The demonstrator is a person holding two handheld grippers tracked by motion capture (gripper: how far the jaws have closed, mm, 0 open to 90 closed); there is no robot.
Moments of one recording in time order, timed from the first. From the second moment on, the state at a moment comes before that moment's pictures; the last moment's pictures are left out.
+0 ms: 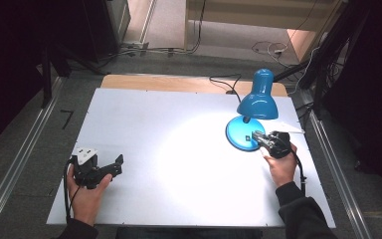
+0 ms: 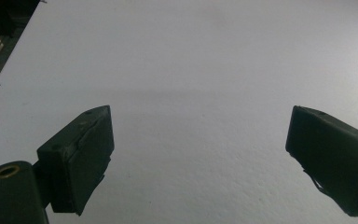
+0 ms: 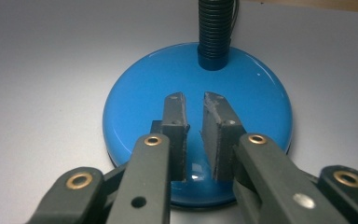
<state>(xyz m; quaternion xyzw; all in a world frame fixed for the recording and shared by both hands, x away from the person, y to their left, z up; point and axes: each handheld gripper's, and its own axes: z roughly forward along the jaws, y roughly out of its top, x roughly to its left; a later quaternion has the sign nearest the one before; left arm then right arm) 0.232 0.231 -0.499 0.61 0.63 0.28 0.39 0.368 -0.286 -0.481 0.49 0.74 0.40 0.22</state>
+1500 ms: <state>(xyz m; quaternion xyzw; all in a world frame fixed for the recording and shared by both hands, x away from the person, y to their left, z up) 0.232 0.231 -0.499 0.61 0.63 0.28 0.39 0.379 -0.269 -0.496 0.48 0.75 0.39 0.22</state>
